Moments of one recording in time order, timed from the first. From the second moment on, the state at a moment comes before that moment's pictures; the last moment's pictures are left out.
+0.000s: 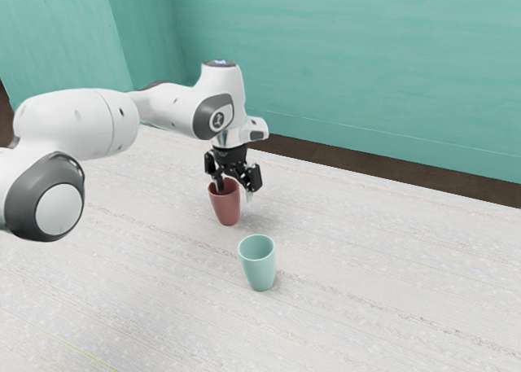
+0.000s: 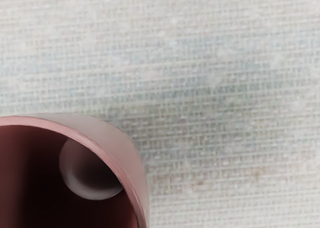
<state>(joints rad) -0.02 0.72 -0.04 -1.27 0.05 1.94 0.02</state>
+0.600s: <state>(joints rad) -0.02 0.75 -0.04 -1.29 0.05 1.95 0.01</state>
